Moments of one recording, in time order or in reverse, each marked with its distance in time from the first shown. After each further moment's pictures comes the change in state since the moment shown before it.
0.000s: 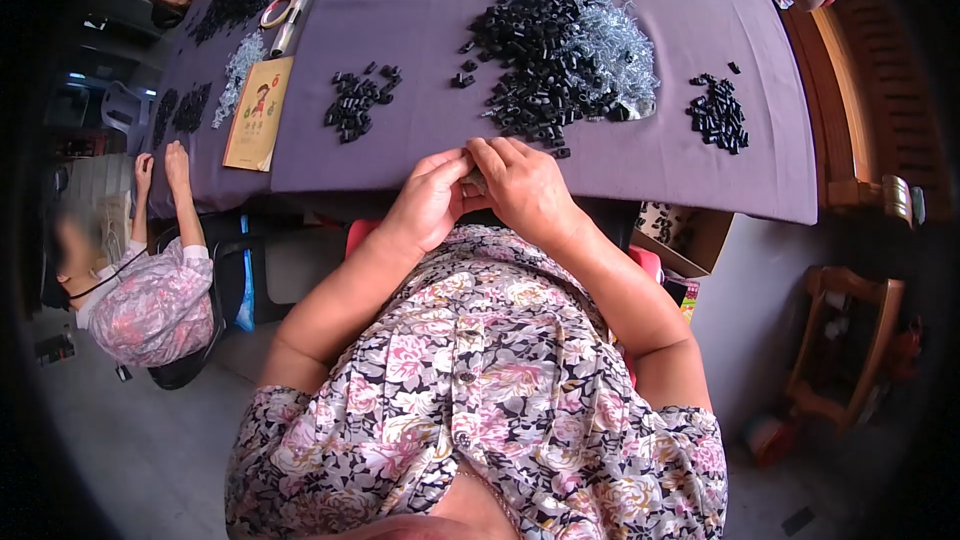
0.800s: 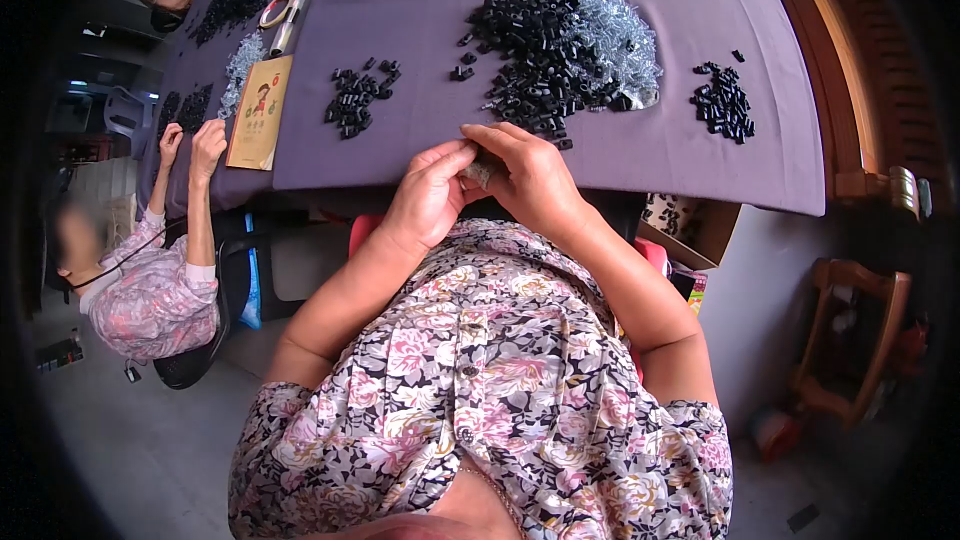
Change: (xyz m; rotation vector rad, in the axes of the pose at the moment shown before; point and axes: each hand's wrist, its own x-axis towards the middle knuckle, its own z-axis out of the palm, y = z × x) left_hand 0.001 -0.009 -0.005 -0.027 0.021 0.079; right_hand -0.001 -0.002 -0.005 0.443 -0.018 0.276
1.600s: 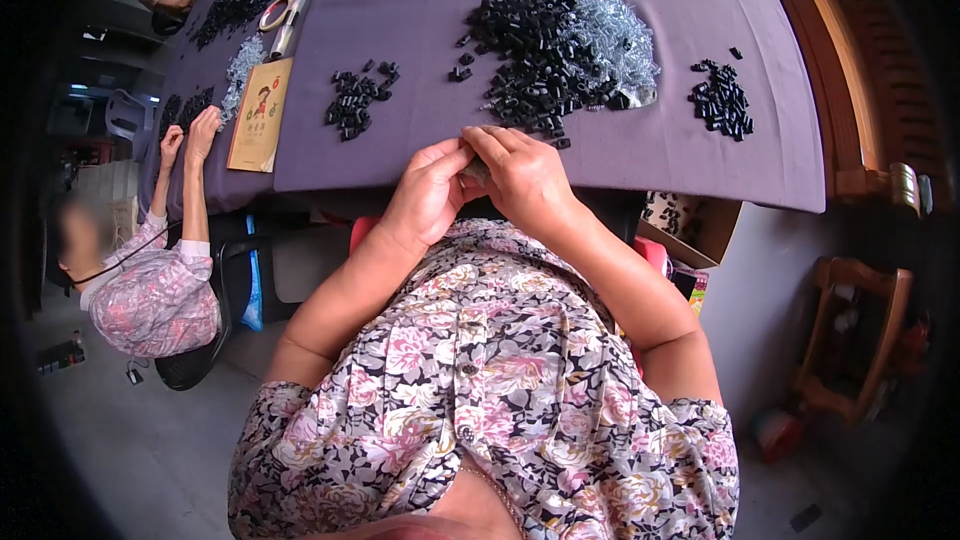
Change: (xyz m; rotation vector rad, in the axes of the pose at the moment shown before) left_hand 0.001 0.002 0.000 0.029 -0.045 -0.009; right_hand -0.003 0.012 0.011 -0.332 0.145 -0.262
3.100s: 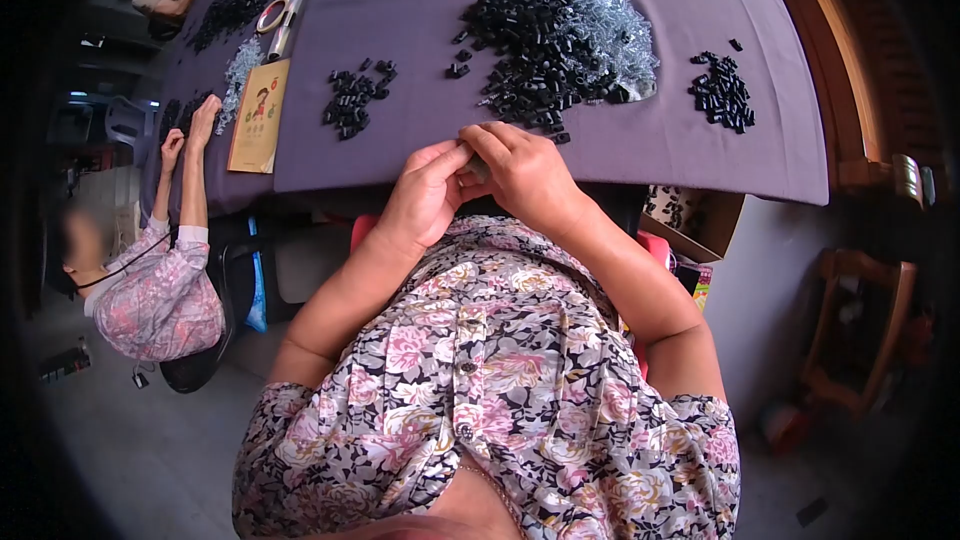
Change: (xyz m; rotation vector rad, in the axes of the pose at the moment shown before) left_hand -0.005 0.004 0.008 0.013 0.041 0.003; right_hand 0.002 0.000 -0.005 0.080 -0.042 -0.022
